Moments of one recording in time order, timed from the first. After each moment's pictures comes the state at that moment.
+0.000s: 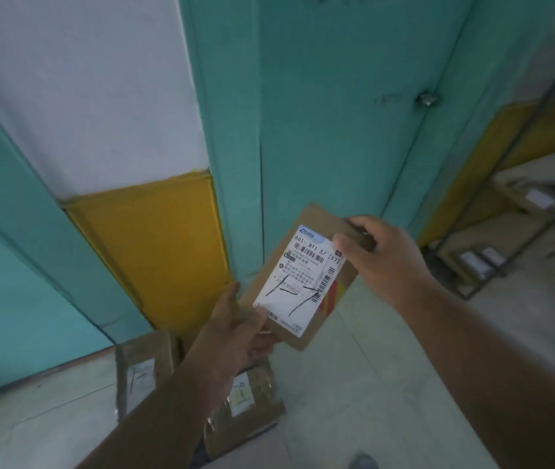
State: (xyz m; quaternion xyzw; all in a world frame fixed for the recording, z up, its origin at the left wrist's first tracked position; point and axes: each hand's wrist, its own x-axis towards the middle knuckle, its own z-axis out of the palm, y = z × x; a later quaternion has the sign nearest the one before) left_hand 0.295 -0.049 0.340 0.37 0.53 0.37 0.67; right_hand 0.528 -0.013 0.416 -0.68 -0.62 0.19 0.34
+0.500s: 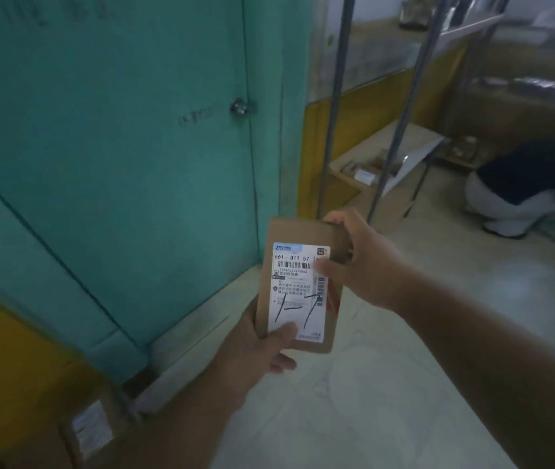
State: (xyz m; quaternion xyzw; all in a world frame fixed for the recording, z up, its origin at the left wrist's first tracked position) left_hand 0.657 -0.043 0.338 0.60 0.42 0.19 0.66; right_hand 0.859 -0.080 0.431 -0.76 -0.55 0.18 0.29
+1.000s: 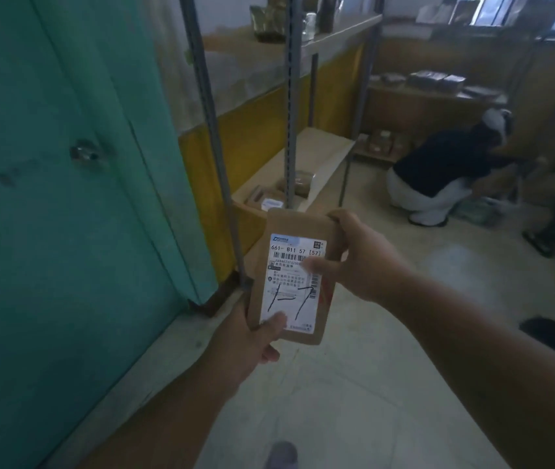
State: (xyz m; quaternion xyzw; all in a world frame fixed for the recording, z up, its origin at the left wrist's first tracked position) left_hand 0.986 0.066 0.334 0.67 0.37 0.13 0.63; right_hand 1.170 -0.029 0.431 -0.83 -0.42 0.17 0.32
